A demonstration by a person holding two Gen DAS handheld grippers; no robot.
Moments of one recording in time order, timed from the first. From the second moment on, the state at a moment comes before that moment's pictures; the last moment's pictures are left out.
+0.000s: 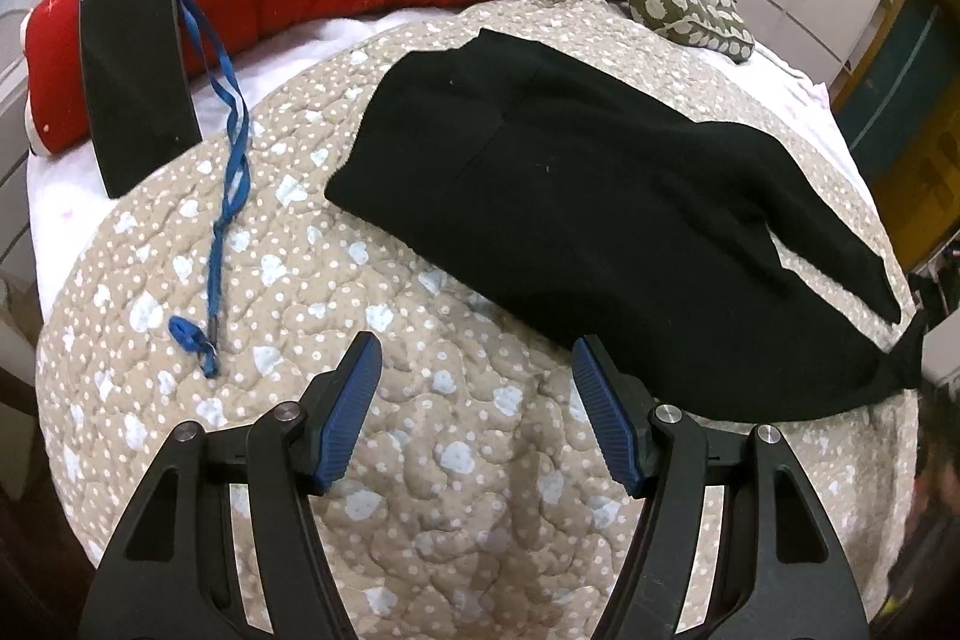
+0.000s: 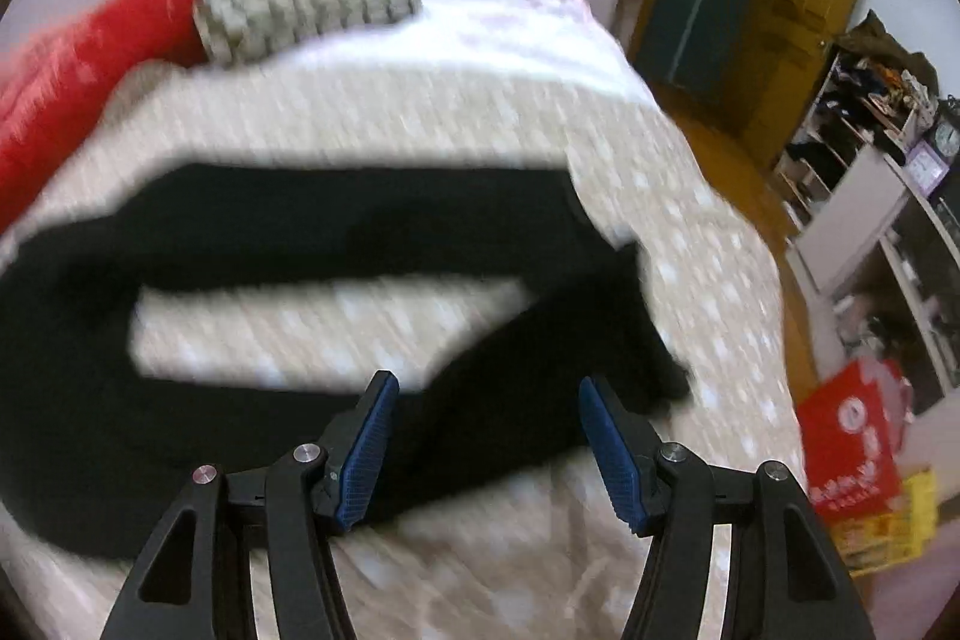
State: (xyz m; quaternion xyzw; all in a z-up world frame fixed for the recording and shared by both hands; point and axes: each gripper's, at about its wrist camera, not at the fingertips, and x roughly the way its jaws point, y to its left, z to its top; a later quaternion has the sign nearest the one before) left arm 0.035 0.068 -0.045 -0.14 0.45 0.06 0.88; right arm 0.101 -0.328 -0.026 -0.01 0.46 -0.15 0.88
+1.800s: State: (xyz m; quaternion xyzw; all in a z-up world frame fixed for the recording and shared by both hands) left arm -0.032 0.106 0.010 -0.12 0.43 0.06 0.89; right arm -0.071 -0.414 0.017 0.13 0.39 -0.12 0.90
